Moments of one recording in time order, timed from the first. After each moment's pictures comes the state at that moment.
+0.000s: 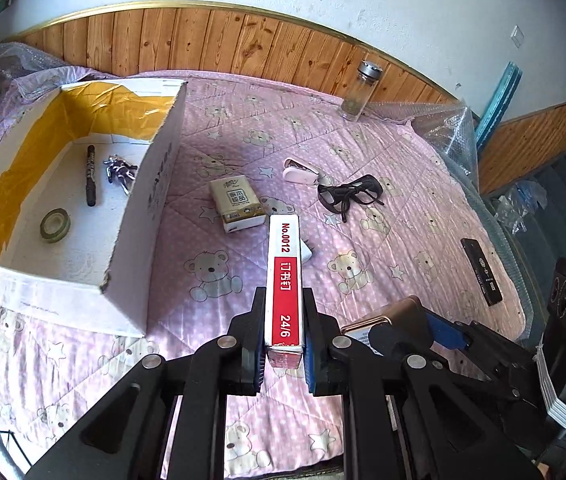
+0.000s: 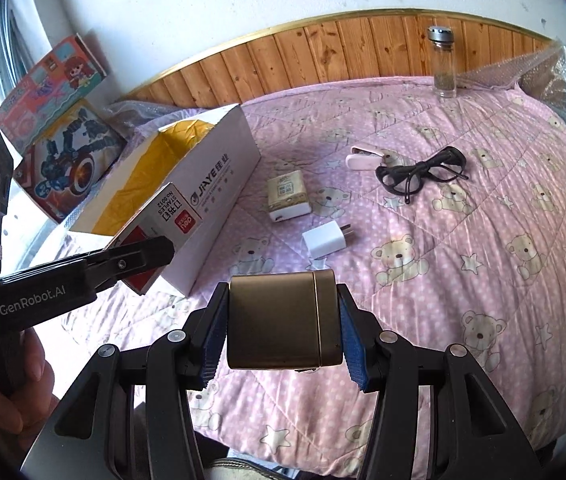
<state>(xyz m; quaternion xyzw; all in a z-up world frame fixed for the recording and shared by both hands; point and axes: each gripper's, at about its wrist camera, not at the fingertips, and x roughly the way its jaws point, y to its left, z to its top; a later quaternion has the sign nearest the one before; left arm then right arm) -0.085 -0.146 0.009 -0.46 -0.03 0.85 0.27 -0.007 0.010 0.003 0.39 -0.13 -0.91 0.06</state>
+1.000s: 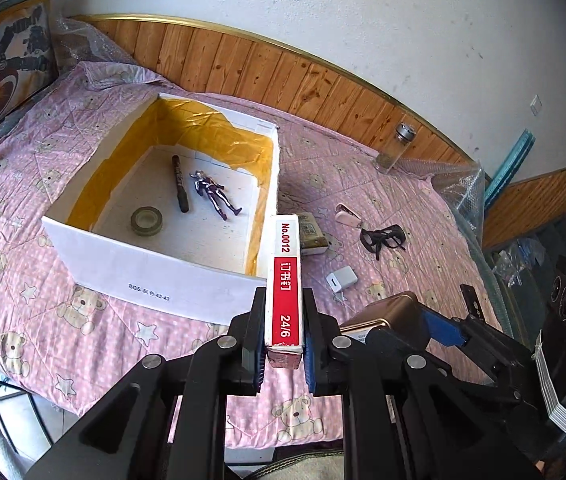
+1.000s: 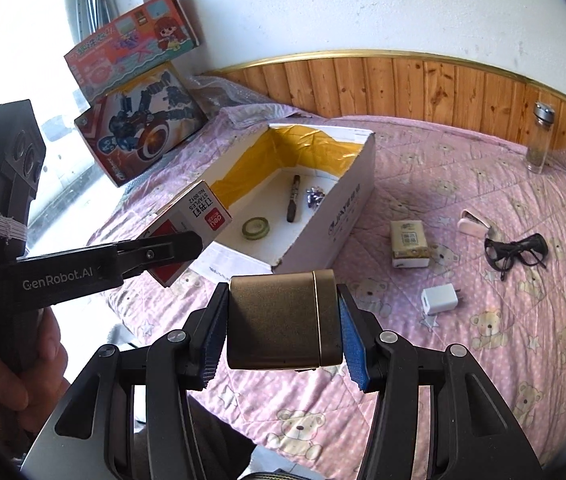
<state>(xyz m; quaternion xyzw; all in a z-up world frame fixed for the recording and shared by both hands) -0.083 -0.277 0.048 -0.43 -0.12 0.87 0.23 -0.037 -0.115 0.058 0.37 -0.04 -0.91 0.17</state>
